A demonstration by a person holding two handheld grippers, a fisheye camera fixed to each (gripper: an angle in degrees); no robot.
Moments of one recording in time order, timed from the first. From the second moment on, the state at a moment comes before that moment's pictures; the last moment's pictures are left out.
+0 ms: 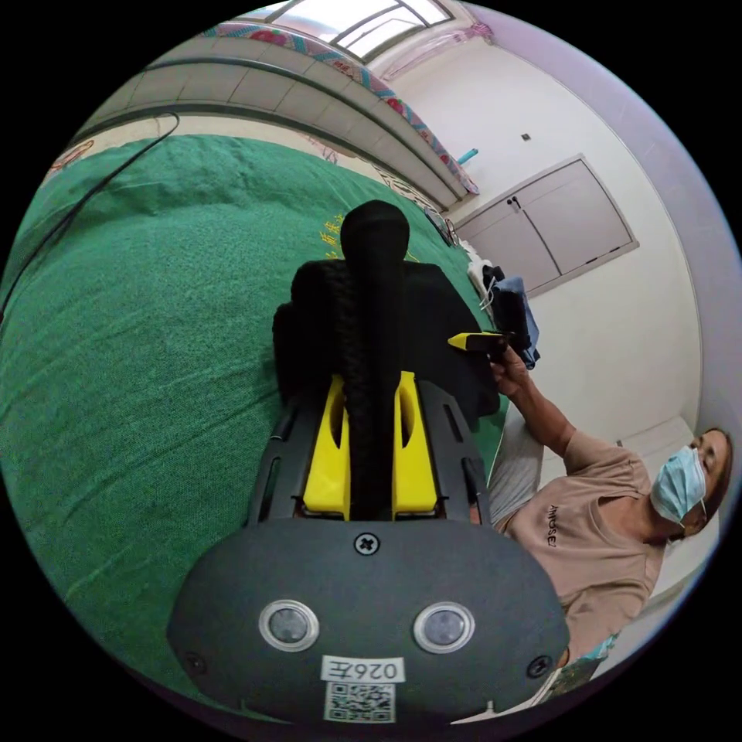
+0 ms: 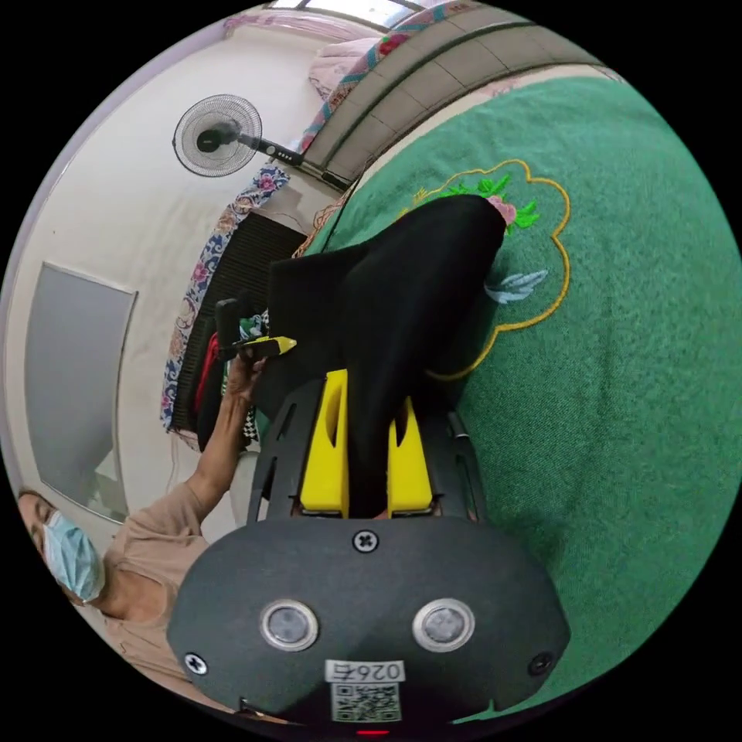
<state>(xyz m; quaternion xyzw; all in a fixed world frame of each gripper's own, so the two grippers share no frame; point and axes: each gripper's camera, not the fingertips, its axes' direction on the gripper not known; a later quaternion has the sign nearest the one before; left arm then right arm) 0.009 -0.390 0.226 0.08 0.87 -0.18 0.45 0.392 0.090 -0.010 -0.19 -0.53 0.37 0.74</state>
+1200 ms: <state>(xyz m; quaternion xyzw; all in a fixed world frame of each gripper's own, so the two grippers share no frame) 0.189 -0.692 -0.448 0.37 0.79 -0.06 0.49 0.577 0.544 -0.359 -0.05 0.04 0.67 0.74</state>
